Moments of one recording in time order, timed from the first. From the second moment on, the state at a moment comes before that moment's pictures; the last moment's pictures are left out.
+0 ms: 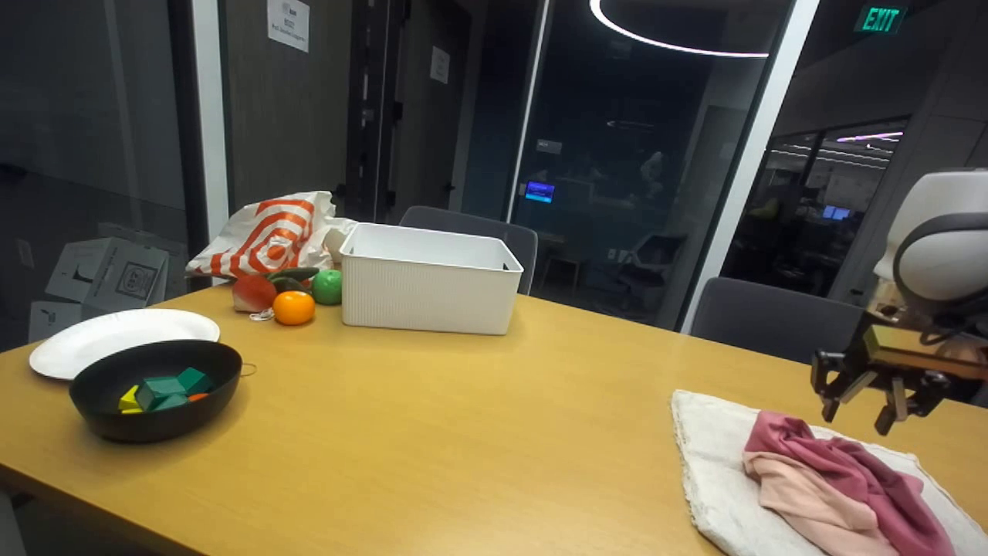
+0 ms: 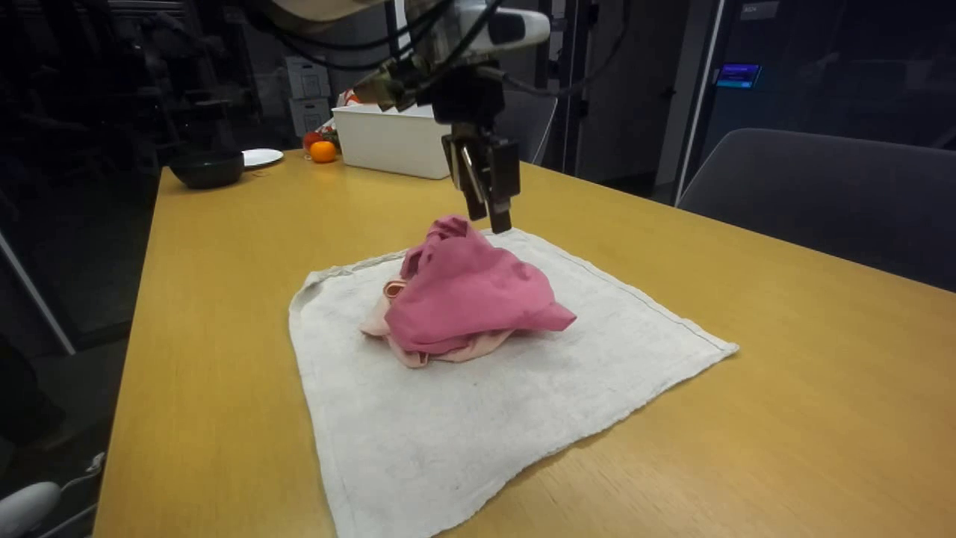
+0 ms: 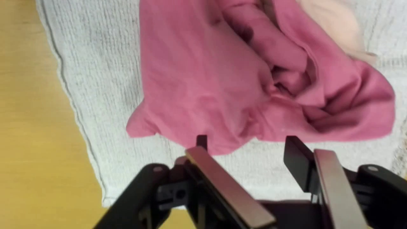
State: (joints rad) arm -0.05 -0.09 -0.04 -2.27 -0.23 2.28 0.53
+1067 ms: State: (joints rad) arm 0.01 0.25 0.03 -1.96 0.02 2.49 0.10
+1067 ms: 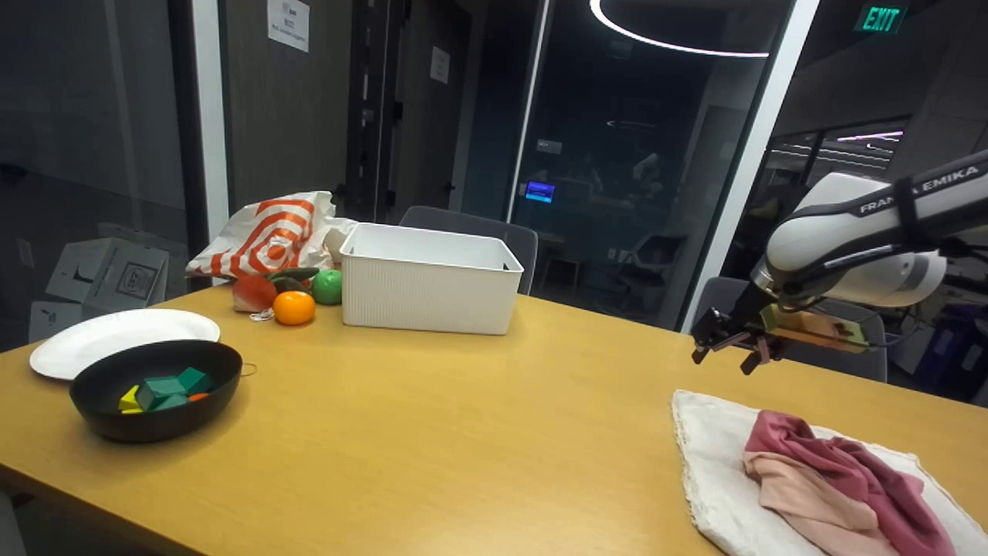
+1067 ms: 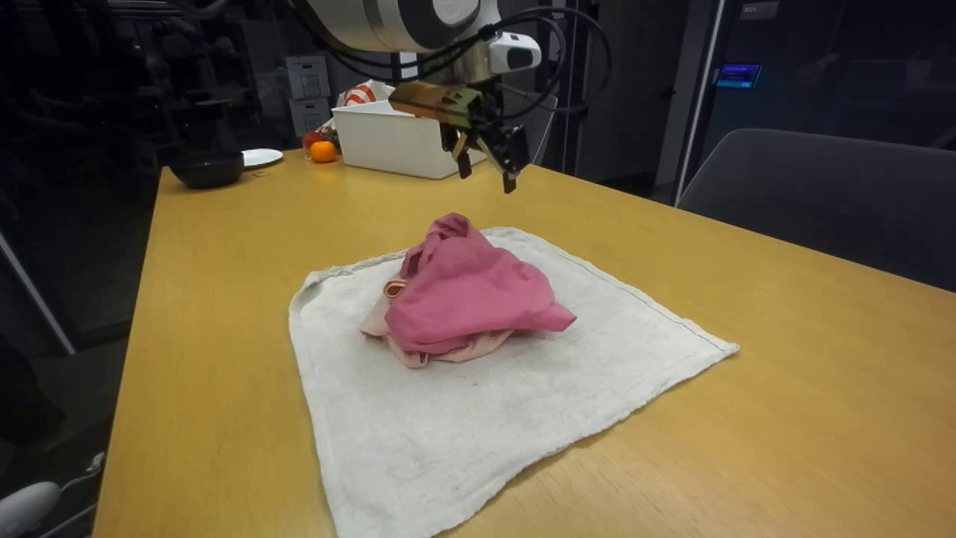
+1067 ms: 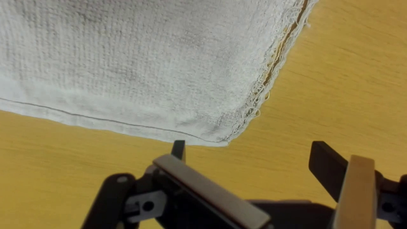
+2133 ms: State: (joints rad) arm 0.00 0.61 0.02 -1.61 0.01 2.32 -0.02
